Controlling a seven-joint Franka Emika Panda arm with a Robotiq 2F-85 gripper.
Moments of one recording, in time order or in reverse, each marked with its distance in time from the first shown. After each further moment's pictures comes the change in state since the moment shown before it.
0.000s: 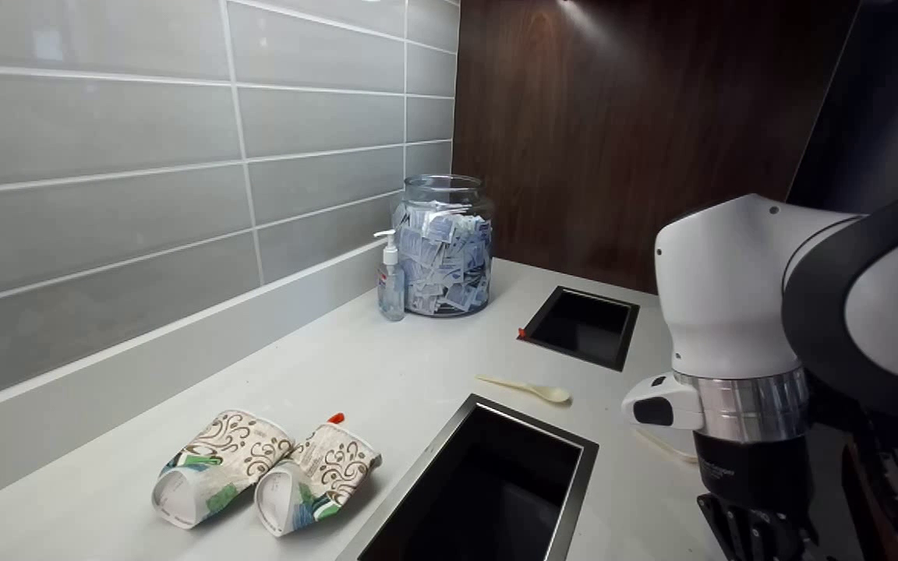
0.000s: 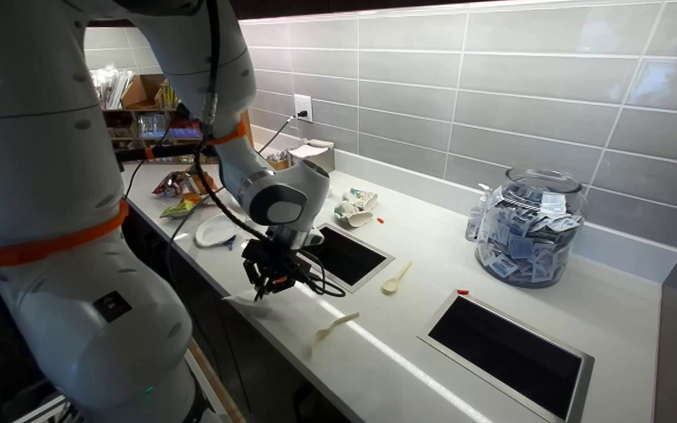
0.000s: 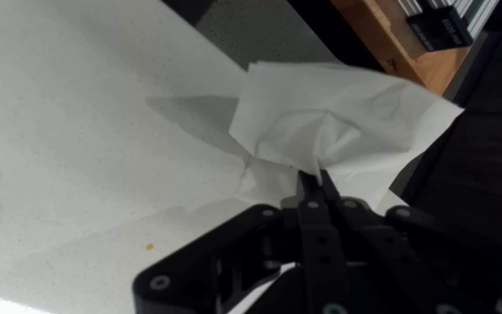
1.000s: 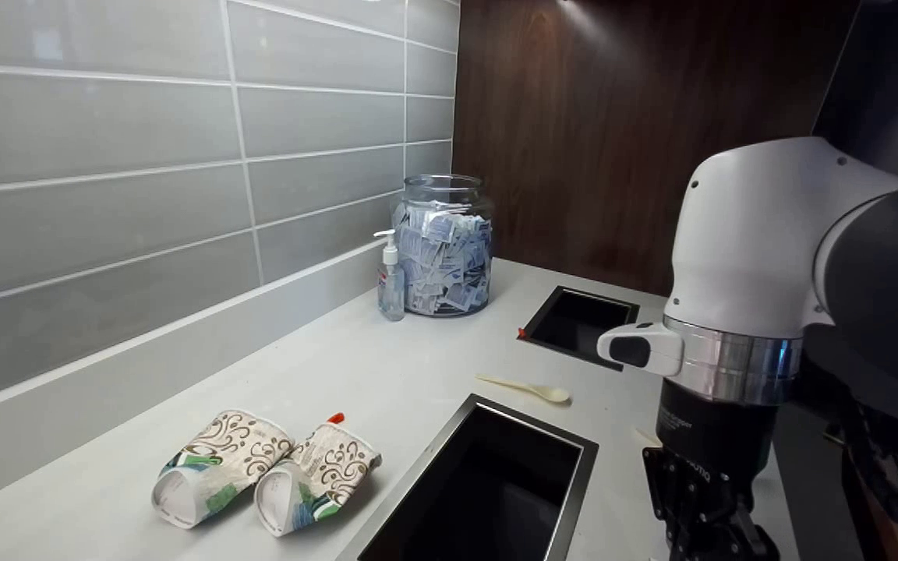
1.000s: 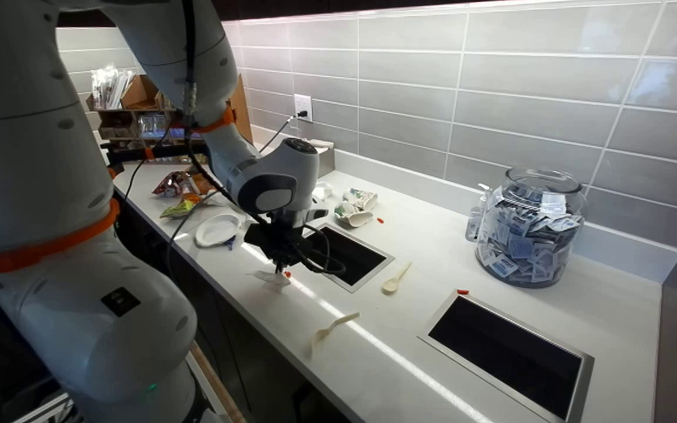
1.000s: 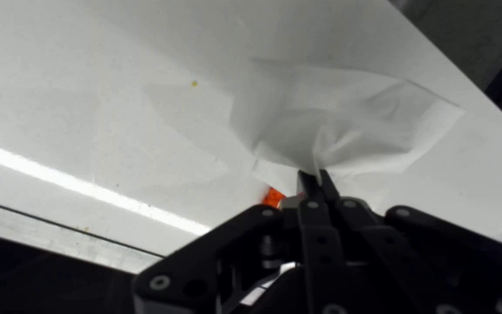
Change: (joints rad) arm 0.067 -0.066 0.004 0.001 0.078 0.247 0.064
